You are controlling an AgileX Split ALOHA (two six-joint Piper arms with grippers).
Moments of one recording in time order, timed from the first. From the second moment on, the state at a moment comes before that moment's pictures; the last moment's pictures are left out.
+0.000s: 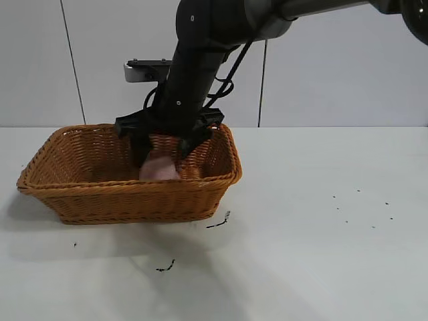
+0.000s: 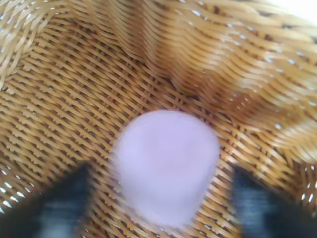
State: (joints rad) left arm -0.01 0.00 -0.50 -0.01 1.06 -0.03; right arm 0.59 2.42 -2.08 0.12 0.84 -0.09
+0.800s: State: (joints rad) left arm -0.01 0.00 -0.50 -0.01 1.06 -0.03; right arm 0.25 2.29 -2.32 0.04 1.16 -0.05
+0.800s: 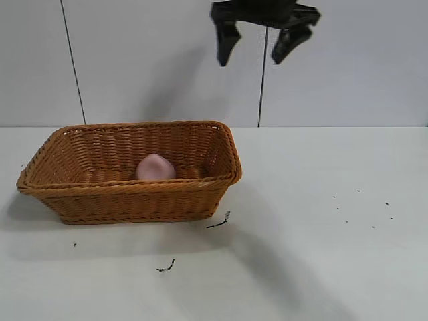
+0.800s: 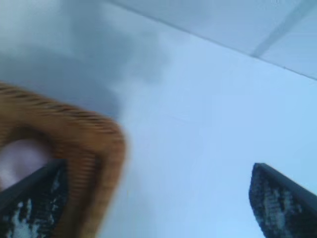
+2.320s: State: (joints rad) left arm -0.01 0.00 -0.50 -0.01 1.06 -0.03; right arm -0.01 0.77 -0.75 0.06 1.08 -0.08
